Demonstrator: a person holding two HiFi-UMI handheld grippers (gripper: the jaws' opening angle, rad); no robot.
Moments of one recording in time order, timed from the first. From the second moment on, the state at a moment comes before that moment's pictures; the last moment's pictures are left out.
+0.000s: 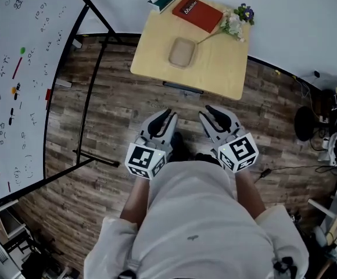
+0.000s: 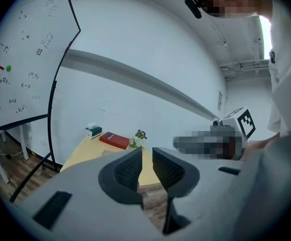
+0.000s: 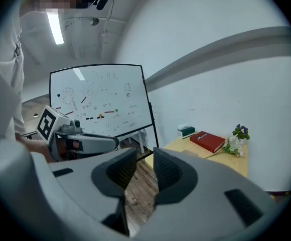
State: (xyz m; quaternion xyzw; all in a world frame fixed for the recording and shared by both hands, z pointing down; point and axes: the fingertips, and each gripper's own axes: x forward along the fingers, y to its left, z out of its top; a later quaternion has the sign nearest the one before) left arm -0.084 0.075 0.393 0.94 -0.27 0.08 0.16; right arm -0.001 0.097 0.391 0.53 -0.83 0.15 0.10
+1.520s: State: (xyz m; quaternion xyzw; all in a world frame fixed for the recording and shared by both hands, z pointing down) left arm -0.066 -0.034 0.419 0.92 -0.33 0.11 0.21; right arm 0.008 -0.043 0.444 0.44 -0.86 0.17 0.19
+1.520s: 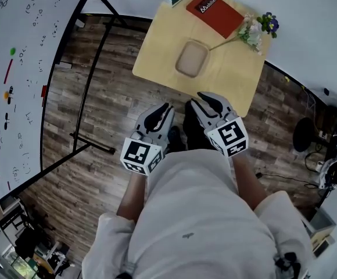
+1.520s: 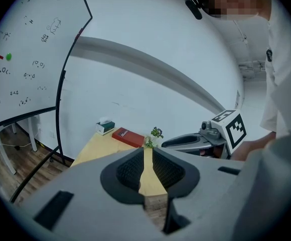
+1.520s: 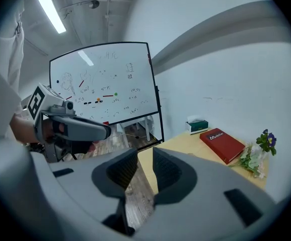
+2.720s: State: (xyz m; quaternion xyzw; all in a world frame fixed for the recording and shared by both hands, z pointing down) left arm -0.037 -0.073 0.444 0.86 -0.43 0.11 0.25; right arm 0.029 -0.095 0.568 0.31 -0.87 0.13 0.35
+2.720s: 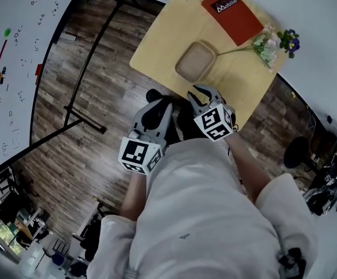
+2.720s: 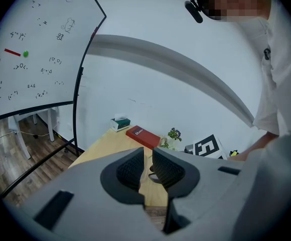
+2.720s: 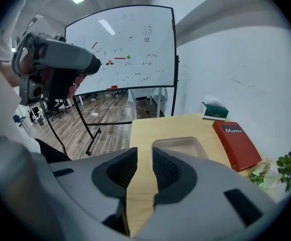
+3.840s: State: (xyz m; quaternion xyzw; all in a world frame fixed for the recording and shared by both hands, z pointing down) left arm -0.056 -0.069 0.475 0.85 -0.43 0.12 0.28; right arm 0.025 -0.104 0.650 0.34 -0.80 -0.06 0.49
